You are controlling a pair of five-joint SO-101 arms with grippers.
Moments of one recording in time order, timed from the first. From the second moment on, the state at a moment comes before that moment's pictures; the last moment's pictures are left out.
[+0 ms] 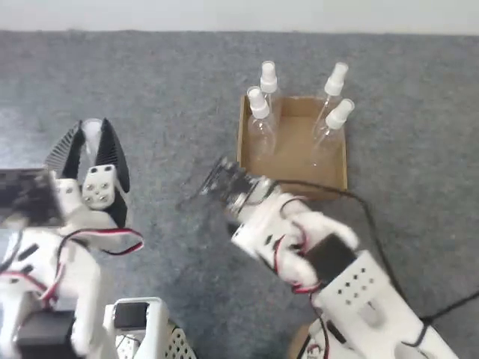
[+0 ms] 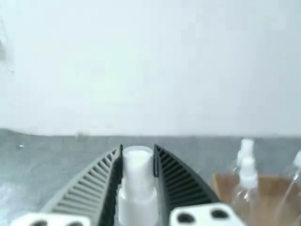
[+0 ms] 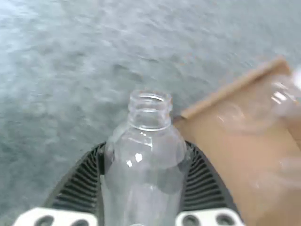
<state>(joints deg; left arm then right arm) -8.6 -71.5 27.6 67.7 4.9 -45.5 -52.0 49.1 57.8 18.9</state>
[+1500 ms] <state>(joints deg) 7.1 -72.3 40.2 51.2 22.3 -52.3 -73.5 76.9 29.9 14.3</state>
